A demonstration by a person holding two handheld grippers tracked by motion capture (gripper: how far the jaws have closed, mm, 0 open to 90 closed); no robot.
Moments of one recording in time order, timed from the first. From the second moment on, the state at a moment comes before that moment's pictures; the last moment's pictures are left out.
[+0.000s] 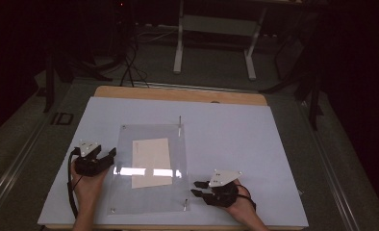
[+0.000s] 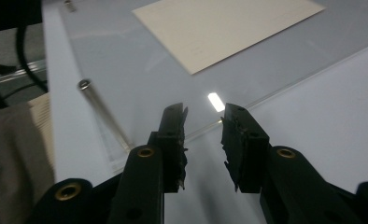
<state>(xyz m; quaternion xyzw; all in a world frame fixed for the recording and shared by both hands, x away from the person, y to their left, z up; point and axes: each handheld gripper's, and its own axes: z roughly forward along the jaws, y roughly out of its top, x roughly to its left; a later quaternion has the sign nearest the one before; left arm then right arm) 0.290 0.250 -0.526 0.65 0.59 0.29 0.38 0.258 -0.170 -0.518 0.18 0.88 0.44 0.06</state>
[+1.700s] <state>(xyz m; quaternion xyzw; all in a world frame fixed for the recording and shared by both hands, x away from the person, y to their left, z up) 0.295 0.229 -0.519 0.68 0.55 0.27 0.40 0.245 -0.182 -0.517 0.16 0.87 0.45 0.08</state>
